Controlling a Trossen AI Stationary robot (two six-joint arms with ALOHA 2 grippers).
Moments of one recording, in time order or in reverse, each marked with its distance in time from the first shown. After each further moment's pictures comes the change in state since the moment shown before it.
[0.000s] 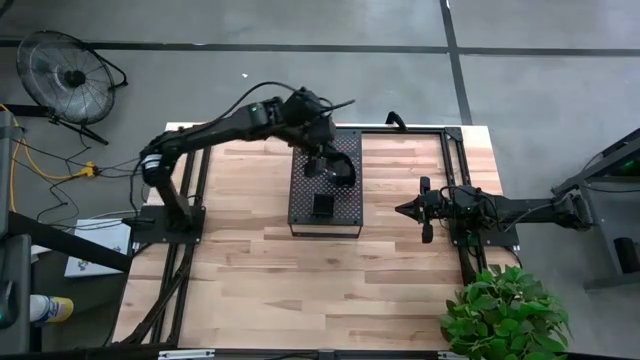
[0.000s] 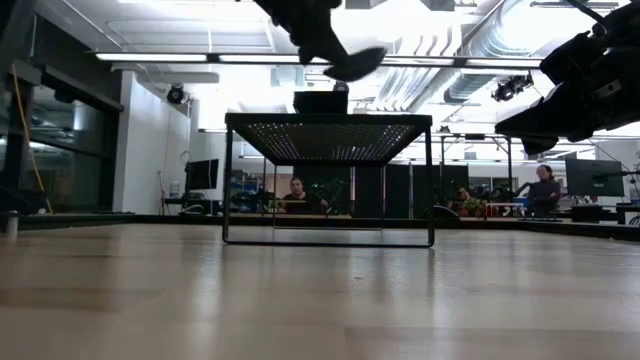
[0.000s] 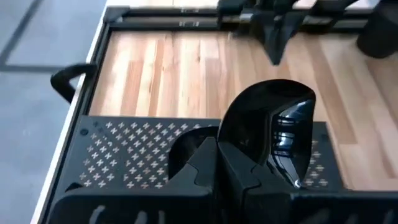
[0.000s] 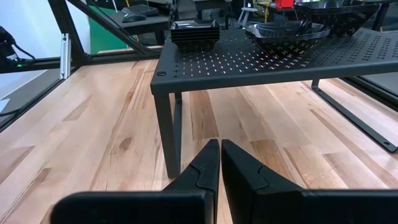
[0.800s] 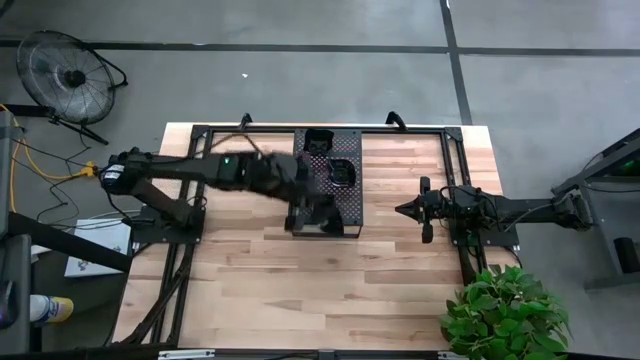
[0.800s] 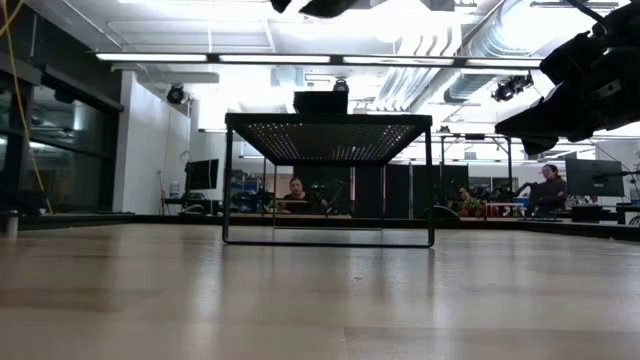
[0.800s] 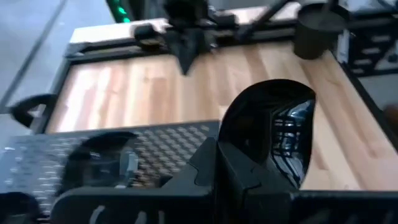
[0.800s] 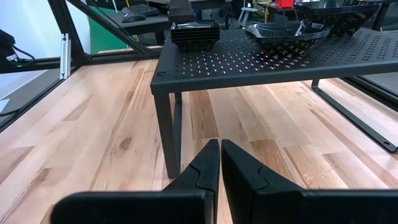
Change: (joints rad) left arm -0.393 -0.264 -0.317 0.182 -0.285 -0.145; right arm 0.000 0.000 0.000 0.000 0.000 0.000
